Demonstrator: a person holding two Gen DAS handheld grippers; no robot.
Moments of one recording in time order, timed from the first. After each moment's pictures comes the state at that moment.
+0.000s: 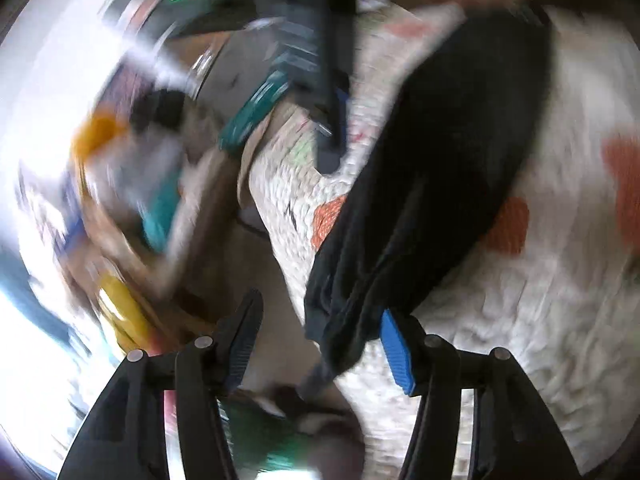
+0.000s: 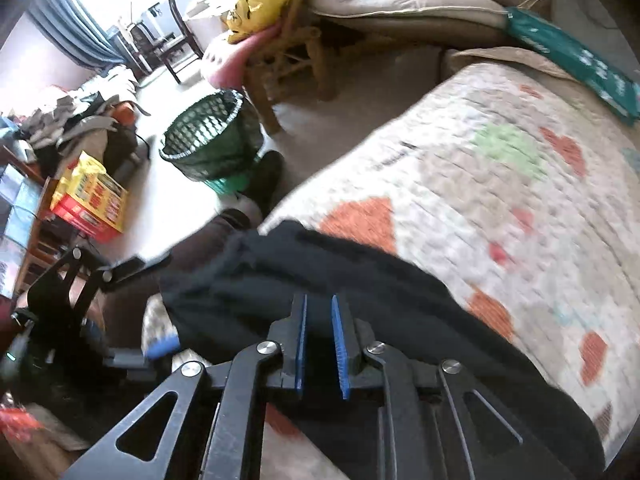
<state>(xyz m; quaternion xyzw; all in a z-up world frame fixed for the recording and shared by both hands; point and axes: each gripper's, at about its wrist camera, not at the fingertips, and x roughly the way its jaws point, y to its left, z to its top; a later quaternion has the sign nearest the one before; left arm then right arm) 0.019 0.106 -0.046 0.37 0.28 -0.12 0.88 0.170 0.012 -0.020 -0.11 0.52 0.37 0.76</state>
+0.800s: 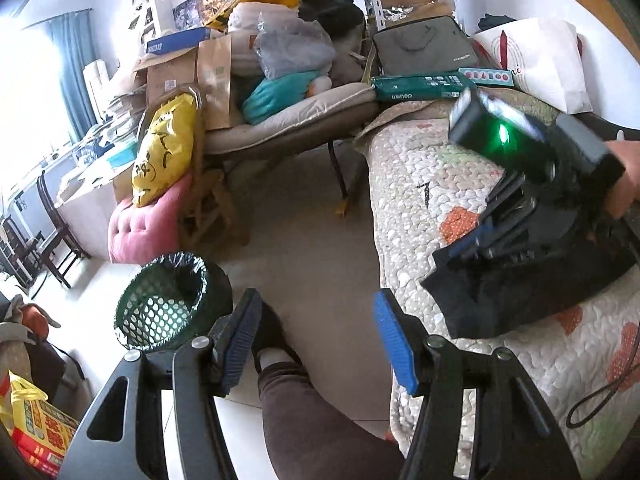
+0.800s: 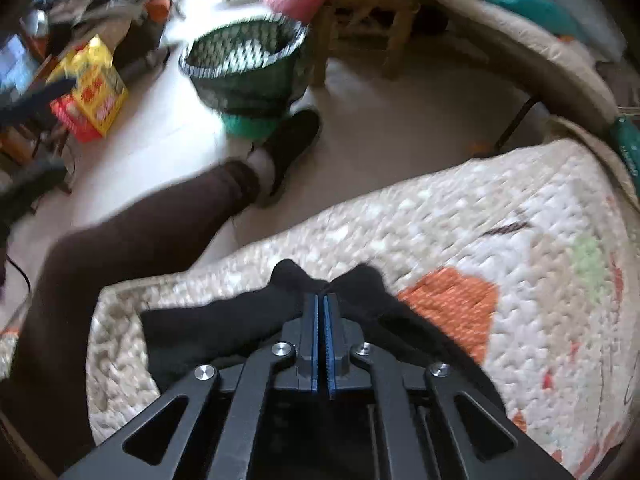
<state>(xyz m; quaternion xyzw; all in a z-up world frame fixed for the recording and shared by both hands) 0.021 0.243 -0.007 0.09 0.32 0.03 0.94 0.162 0.134 -0.073 -0.30 0.49 0.40 0.72</state>
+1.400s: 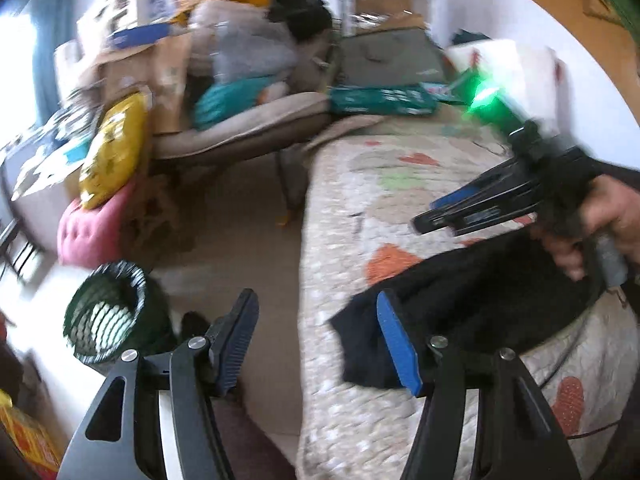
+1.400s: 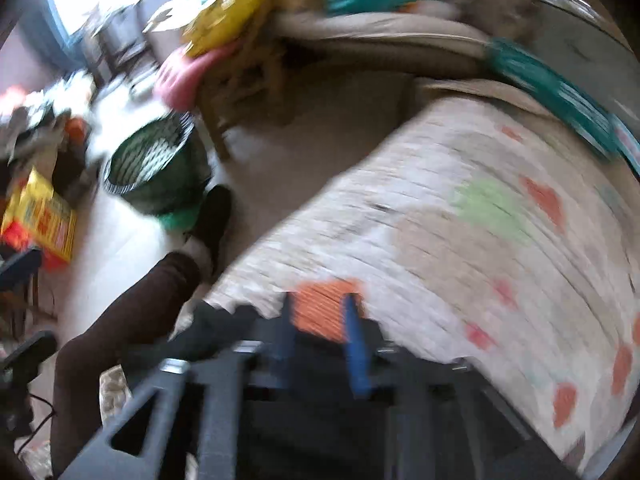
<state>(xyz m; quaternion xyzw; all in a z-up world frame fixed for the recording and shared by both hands) 0.059 0.182 0.016 0.05 0.34 -0.06 0.94 0.208 0.039 -0.021 -0.14 0.48 0.27 0.82</state>
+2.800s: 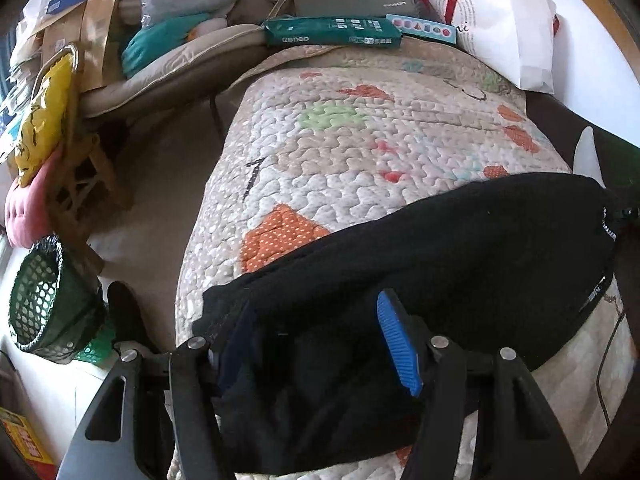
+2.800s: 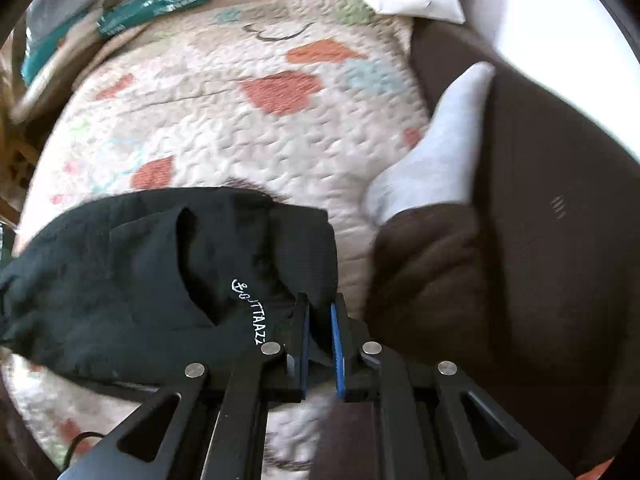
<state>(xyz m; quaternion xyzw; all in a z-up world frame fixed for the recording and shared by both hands) 0.126 0.080 -0.048 0.03 0.44 -0.09 0.89 0.126 -0.361 -0.021 -0.02 0.57 -0.10 0.82</state>
